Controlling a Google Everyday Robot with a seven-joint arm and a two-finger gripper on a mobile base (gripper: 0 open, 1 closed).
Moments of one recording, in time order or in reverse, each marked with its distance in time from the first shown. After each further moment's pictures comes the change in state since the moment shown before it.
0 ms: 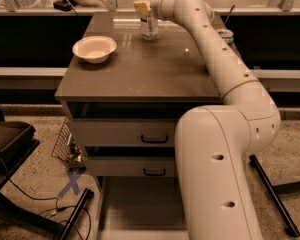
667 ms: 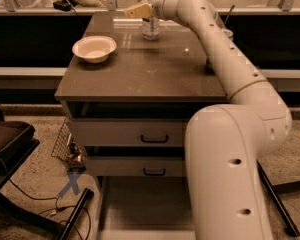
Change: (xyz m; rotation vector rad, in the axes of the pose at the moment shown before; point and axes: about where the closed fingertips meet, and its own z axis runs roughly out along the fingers) arm -0.007 0.007 -0.015 -0.024 -0.015 -0.022
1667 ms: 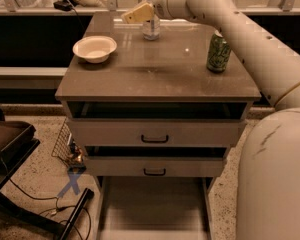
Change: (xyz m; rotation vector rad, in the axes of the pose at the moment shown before) arm -0.038 0.063 -0.082 -0.127 0.067 -0.080
